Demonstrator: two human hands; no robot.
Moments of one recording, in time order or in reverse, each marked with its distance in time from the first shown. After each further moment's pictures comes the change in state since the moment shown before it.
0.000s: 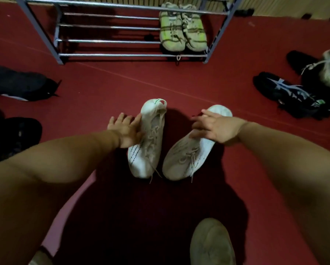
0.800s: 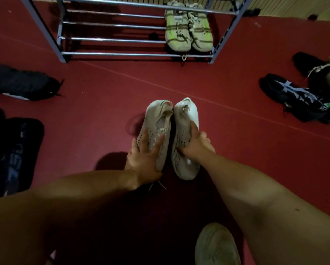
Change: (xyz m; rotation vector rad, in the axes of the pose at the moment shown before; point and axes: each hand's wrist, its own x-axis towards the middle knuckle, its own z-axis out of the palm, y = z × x) left_hand -0.050 0.041 0.055 -0.195 0.032 0.091; right_hand 0.079 -0.080 0.005 1.012 -0.079 1.344
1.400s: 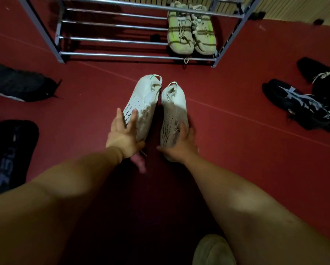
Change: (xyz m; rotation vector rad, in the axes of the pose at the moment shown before) left_hand 0.056 -0.051 -0.041 -0.183 0.243 -0.151; right_hand 0.023 -0.033 0.024 0.148 -0.005 -0.029
